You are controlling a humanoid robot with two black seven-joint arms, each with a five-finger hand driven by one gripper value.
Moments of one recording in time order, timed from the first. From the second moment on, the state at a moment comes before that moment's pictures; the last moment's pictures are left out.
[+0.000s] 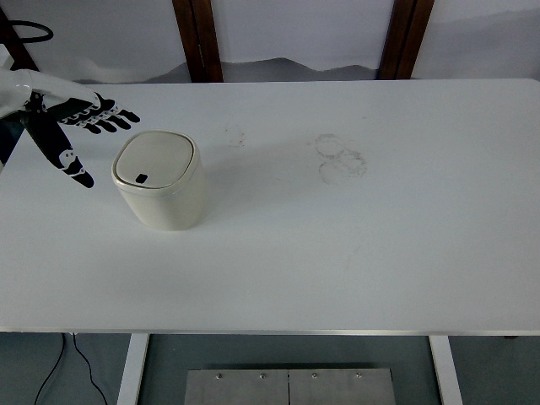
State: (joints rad) left arm -1.78 1.02 0.29 -1.45 0.54 -0.61 0.28; right arm 0.06 0.00 0.22 0.16 -0.38 -0.02 -0.06
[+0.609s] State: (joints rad) left arm -1.70 1.00 0.29 -1.44 0.58 -0.61 0.28; right arm 0.06 0.00 0.22 0.16 -0.38 -0.02 -0.06
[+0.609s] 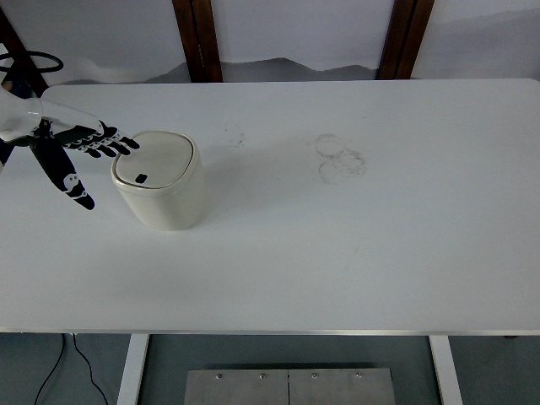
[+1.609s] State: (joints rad) left arm -1.67 0.93 0.28 -1.42 0.57 -0.61 0.27; right arm 0.06 0.00 0.22 0.16 -0.38 -0.02 -0.06
